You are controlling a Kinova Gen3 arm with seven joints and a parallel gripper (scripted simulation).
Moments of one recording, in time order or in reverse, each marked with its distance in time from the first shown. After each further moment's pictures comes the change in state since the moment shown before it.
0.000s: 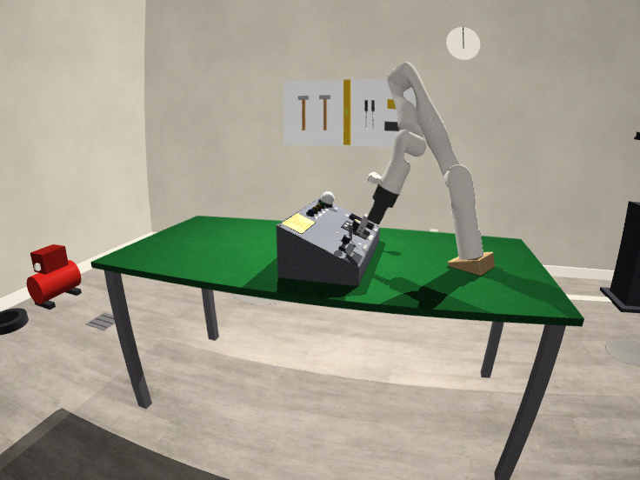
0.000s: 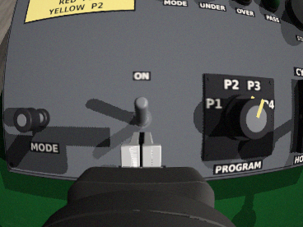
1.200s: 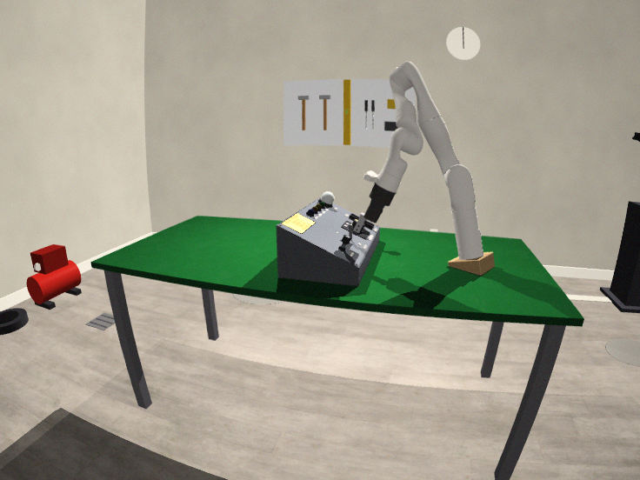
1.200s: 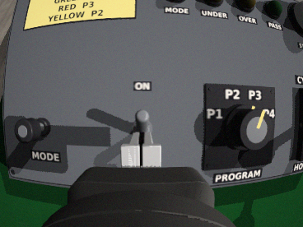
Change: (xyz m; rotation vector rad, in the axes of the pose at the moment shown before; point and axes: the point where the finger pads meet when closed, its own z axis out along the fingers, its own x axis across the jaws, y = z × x) arm -0.001 -0.011 0.000 -0.002 -0.001 -0.003
